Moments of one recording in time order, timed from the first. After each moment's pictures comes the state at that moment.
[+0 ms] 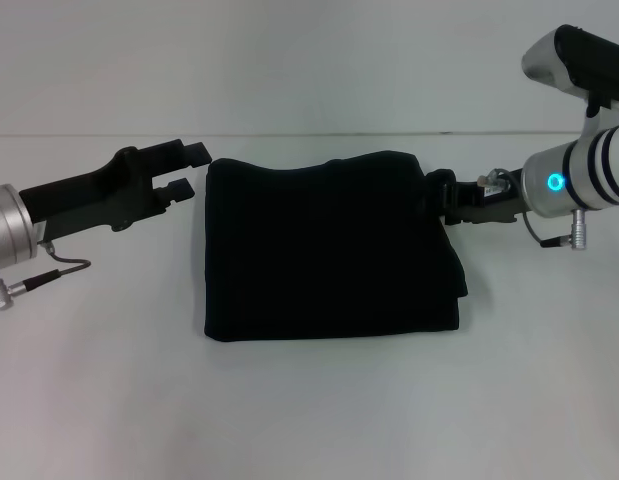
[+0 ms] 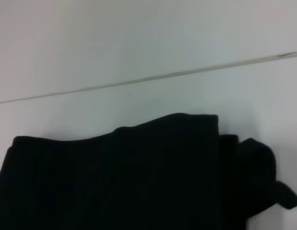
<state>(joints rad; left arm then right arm) -0.57 -2.08 0.55 0.70 1.93 1.37 -2.43 0.98 2.03 -0.92 -0.40 -2.46 -0.82 2.70</state>
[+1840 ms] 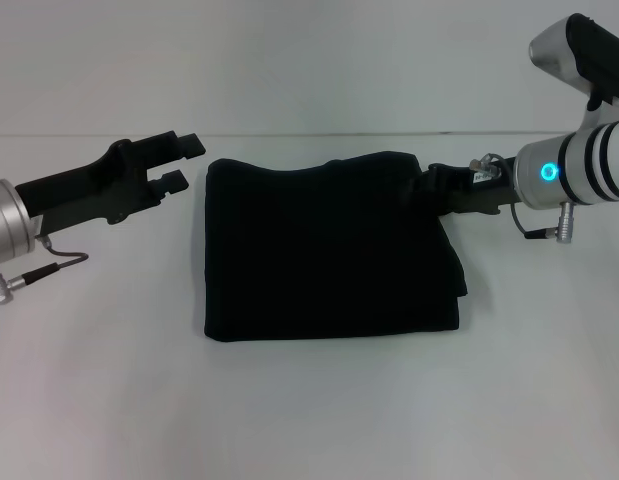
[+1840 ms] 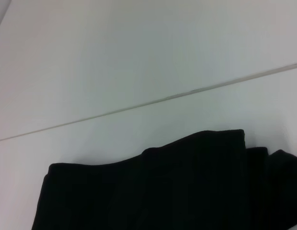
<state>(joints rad) -0.57 -2.08 0.55 0.69 1.91 1.34 -2.42 0.96 2.05 -0.90 -0.43 -2.36 -0.83 2.69</state>
